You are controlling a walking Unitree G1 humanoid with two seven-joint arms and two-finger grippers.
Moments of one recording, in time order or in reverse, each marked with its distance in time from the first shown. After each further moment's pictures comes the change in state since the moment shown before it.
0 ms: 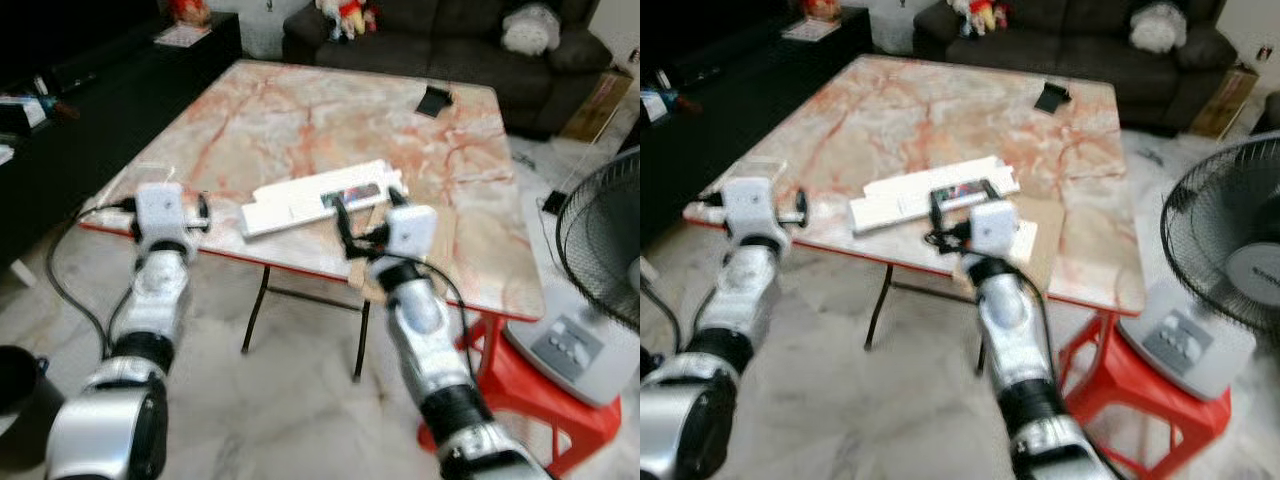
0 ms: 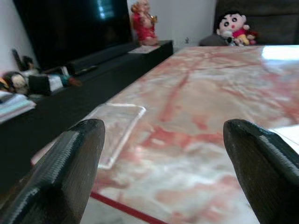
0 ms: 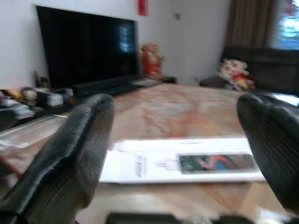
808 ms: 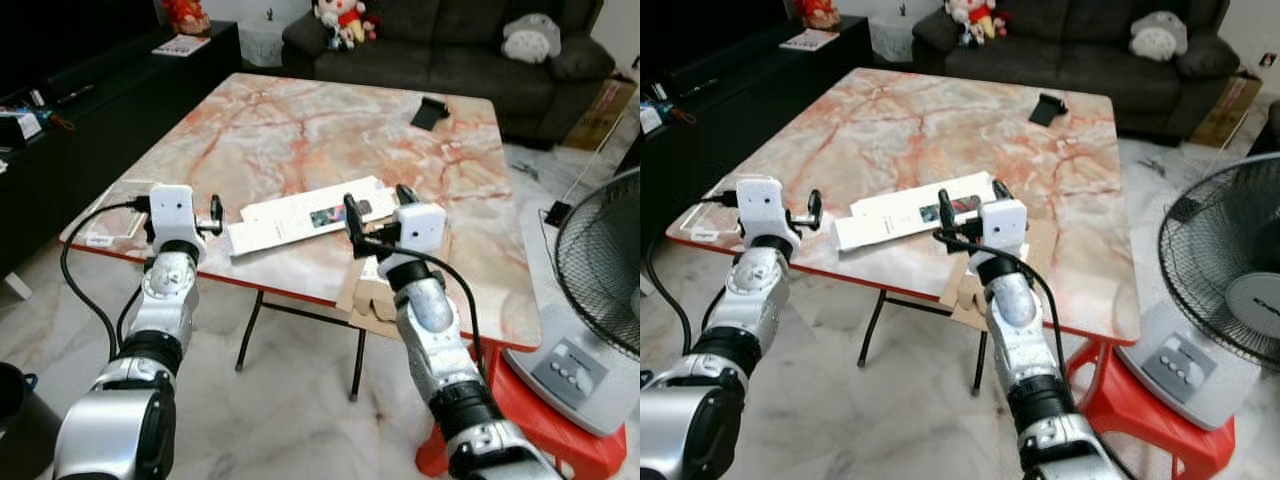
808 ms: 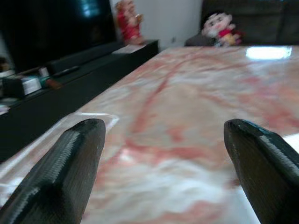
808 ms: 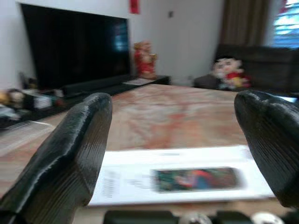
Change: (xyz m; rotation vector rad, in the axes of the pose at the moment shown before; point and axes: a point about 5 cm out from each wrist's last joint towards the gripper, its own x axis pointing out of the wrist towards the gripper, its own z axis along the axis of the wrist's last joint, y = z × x) left arm -0.001 -0.006 -0.002 -0.007 0.006 -0.066; right arm 0.003 -0.001 0.002 0.011 -0.002 -0.010
